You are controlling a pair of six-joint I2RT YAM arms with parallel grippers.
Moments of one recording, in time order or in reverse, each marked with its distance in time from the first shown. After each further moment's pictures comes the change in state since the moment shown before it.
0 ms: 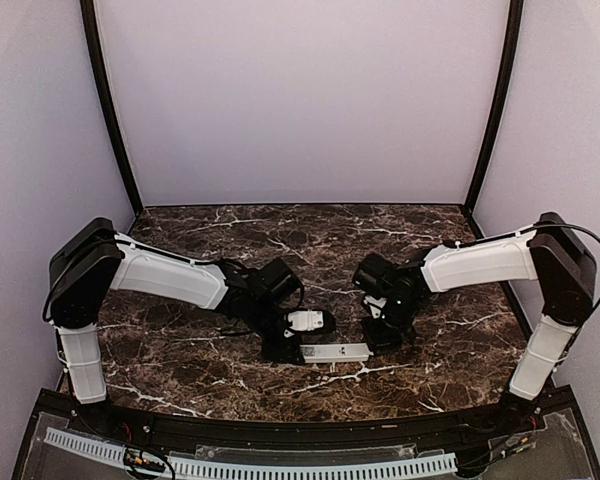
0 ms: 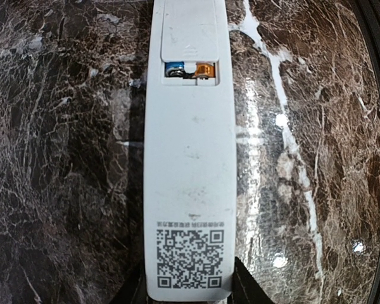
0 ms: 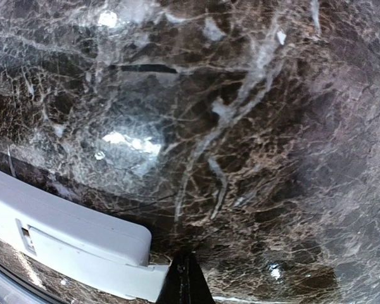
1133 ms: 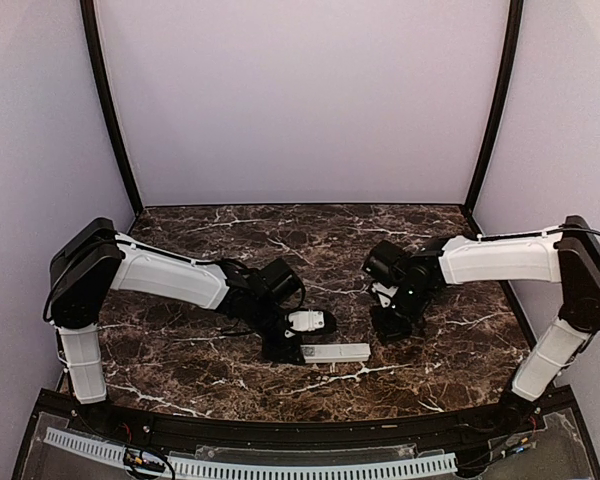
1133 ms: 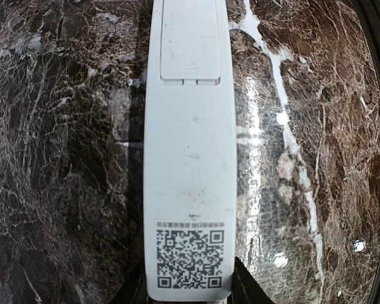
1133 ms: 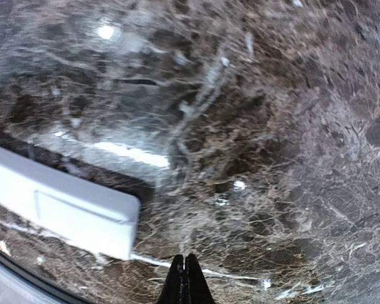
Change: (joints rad) left arm -0.005 0.004 0.010 -0.013 -0.010 0.001; right arm -0.023 -0.086 0.014 -0.075 0.056 -0.048
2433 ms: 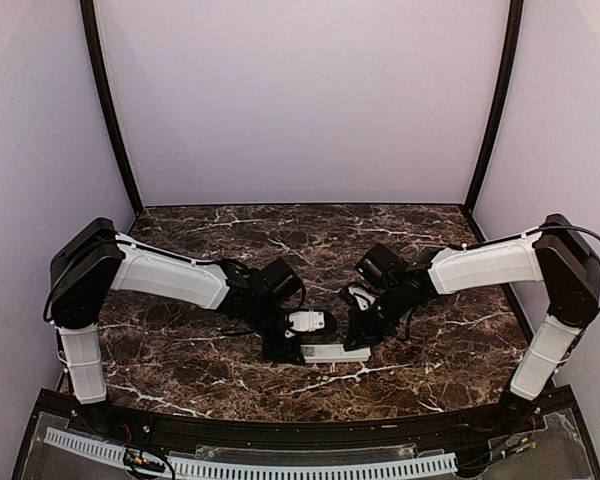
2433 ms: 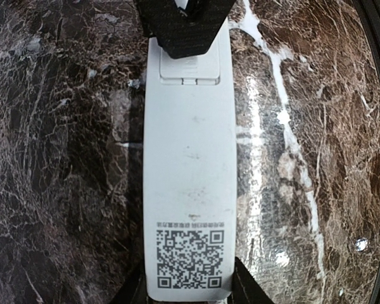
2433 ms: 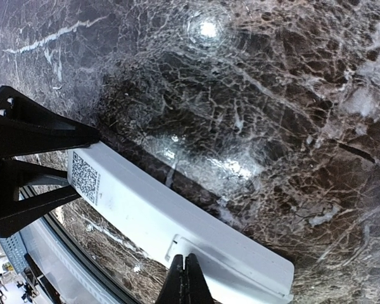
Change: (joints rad) left arm -0.002 0.002 0.002 -0.001 -0.005 0.001; right arm 0.000 0.057 -0.069 0.374 -0.354 -0.018
